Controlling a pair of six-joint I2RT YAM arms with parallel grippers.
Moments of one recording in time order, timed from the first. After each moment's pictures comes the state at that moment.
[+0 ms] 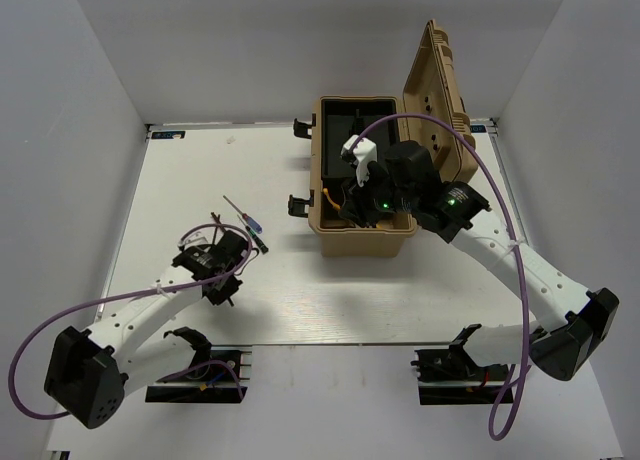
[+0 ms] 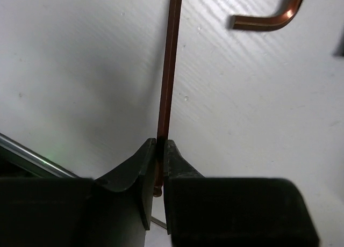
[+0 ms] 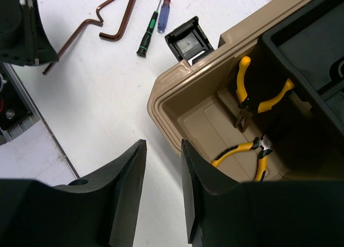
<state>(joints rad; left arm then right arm) -0.56 1.02 0.67 -1.01 -0.43 -1.21 0.75 1.29 1.36 -0.64 -0.27 -0.06</state>
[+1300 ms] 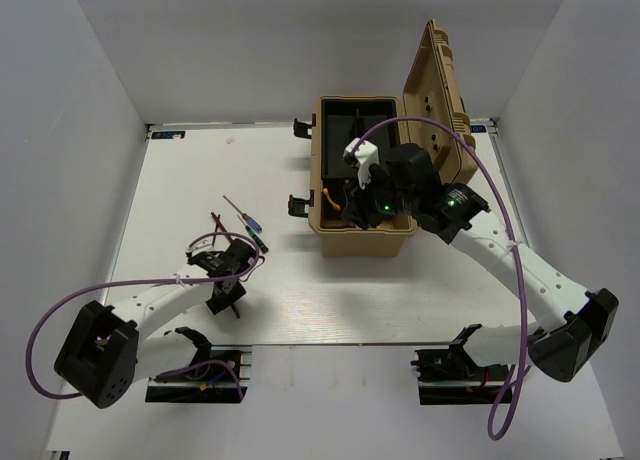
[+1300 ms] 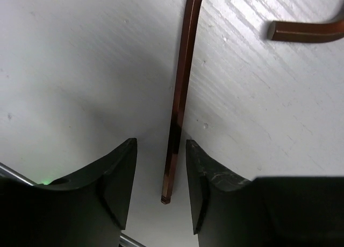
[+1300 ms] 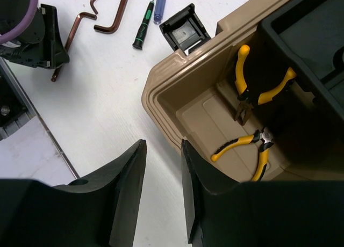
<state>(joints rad) -0.56 1.14 0.53 -0.83 -0.45 -1.19 0.73 1.28 1.33 -0.63 -0.27 -0.06</state>
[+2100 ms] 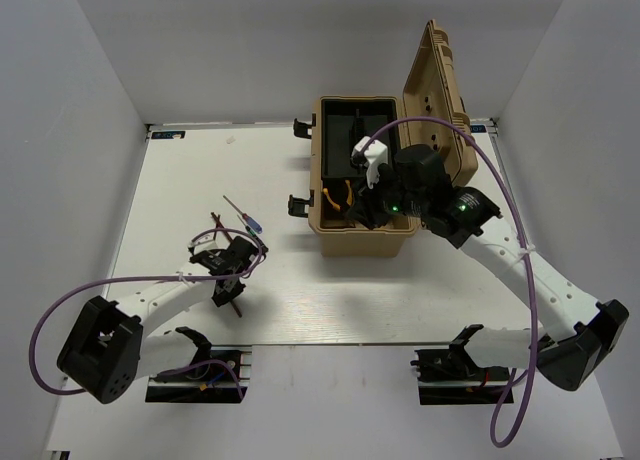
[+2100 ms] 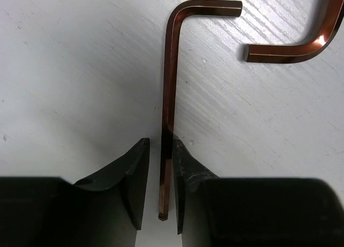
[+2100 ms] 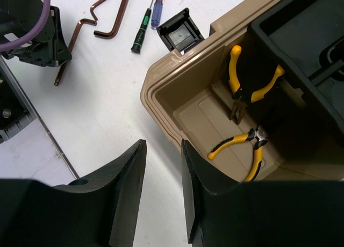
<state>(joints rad) -0.55 1.18 0.53 -0.75 -0.49 -1.14 0.71 1.23 1.31 -0.64 -0.27 -0.06</state>
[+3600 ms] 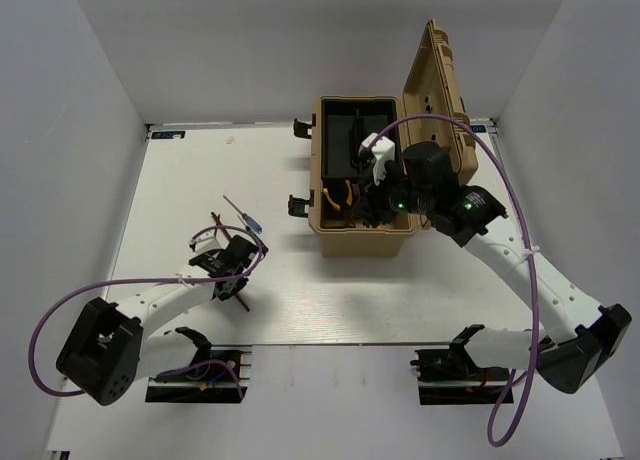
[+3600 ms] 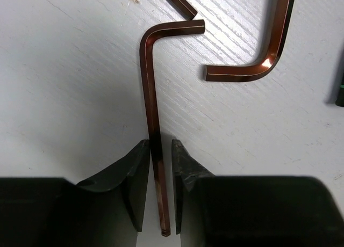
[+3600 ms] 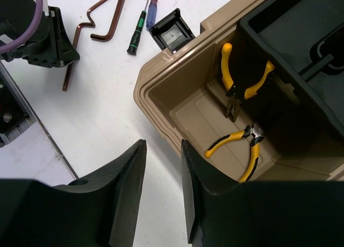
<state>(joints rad) -0.55 1.17 0.50 -0.61 -0.51 -1.13 0.67 1.22 1.31 -0.64 -0.30 -0.06</state>
